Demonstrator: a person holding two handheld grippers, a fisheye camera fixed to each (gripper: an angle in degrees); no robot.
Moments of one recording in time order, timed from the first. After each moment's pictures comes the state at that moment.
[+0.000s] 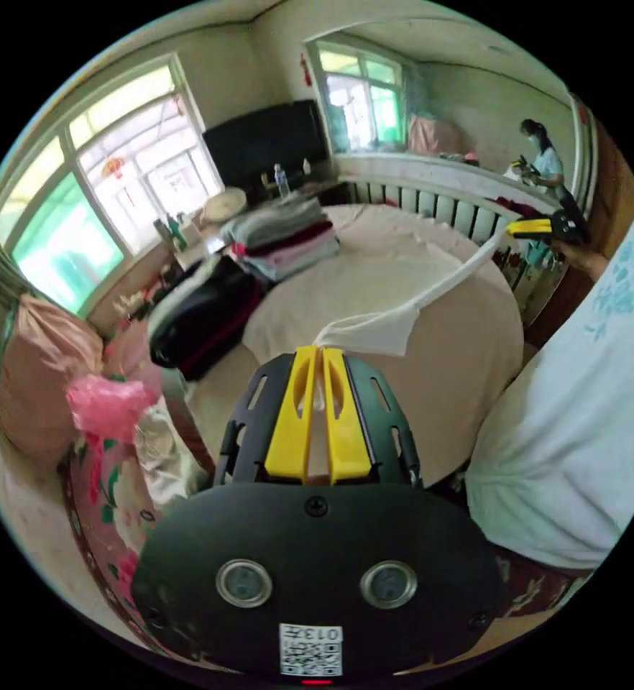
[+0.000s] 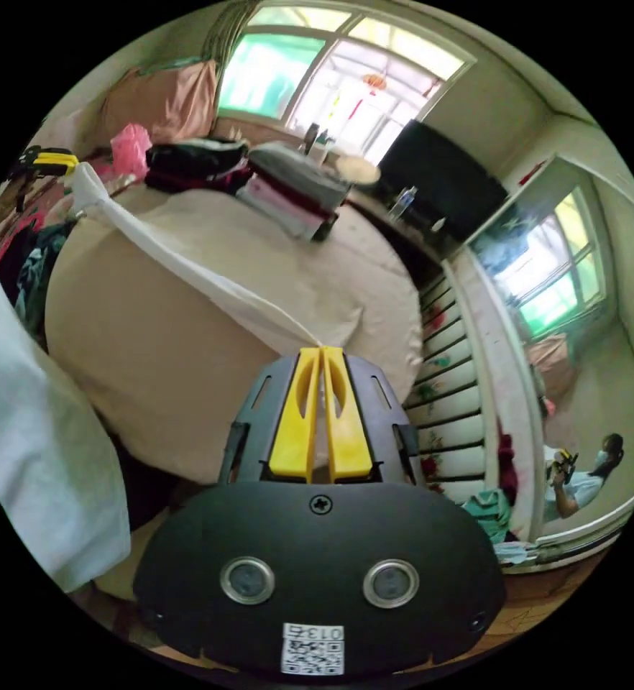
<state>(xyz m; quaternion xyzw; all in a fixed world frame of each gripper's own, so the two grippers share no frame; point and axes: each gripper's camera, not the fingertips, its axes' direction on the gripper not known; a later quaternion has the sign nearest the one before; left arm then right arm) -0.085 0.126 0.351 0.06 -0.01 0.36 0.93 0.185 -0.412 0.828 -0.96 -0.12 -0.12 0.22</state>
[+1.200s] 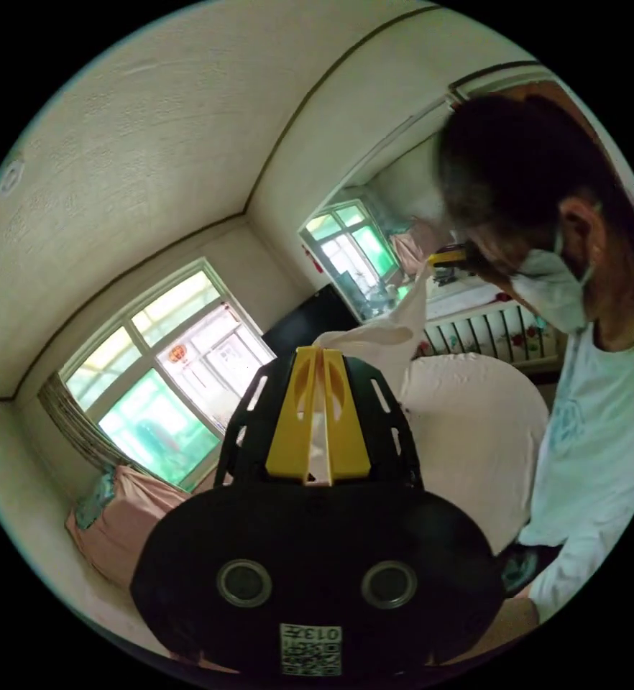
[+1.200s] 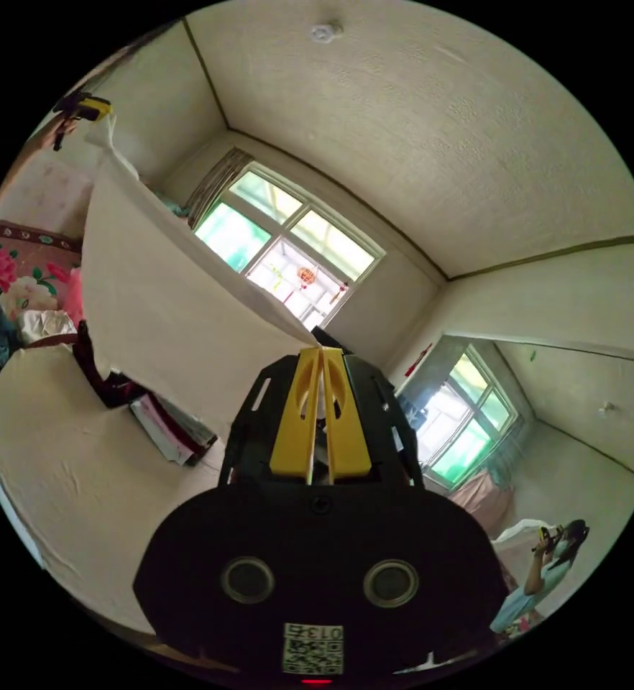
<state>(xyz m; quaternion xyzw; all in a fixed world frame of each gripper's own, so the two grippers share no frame) -0.063 -0.032 0.045 0.21 -0.13 0.47 0.85 0.214 -0.370 1.101 -0.82 -0.12 -0.27 0.49</state>
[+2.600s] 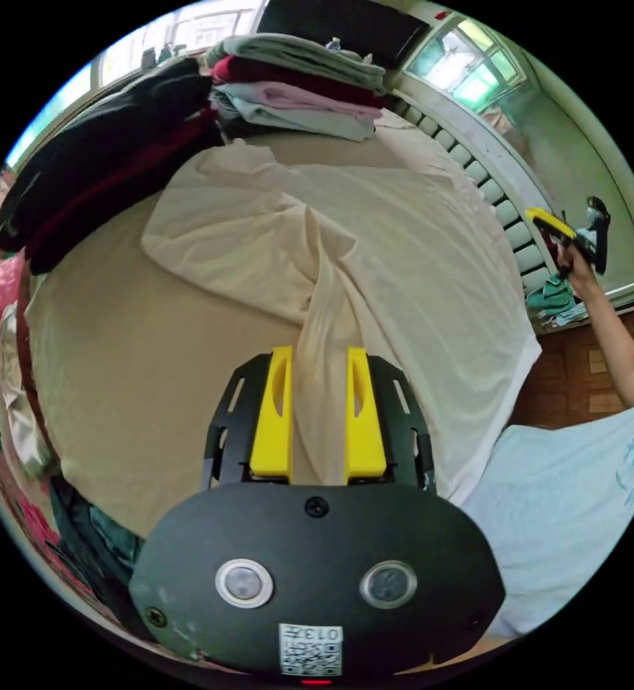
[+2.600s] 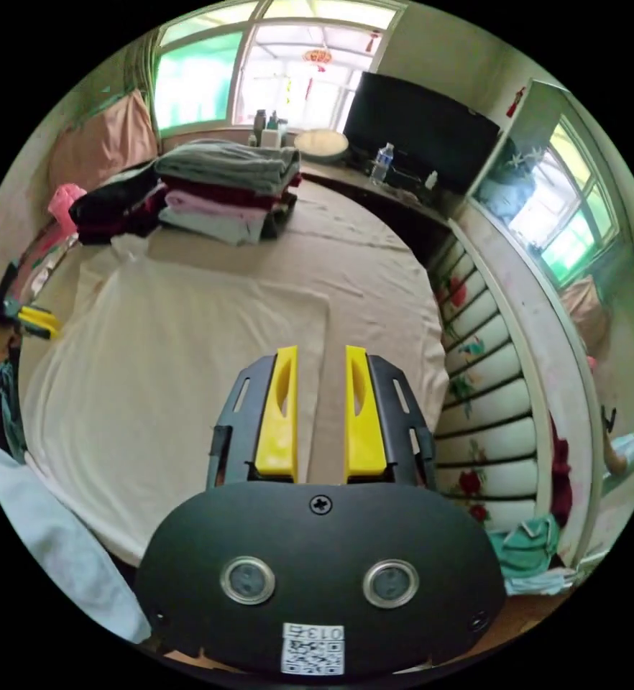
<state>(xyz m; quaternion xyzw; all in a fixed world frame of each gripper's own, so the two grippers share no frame) -0.312 0.010 0.739 -0.32 0.00 0.08 0.94 0.315 -0.171 0.602 -0.99 0.03 -0.06 0.10</state>
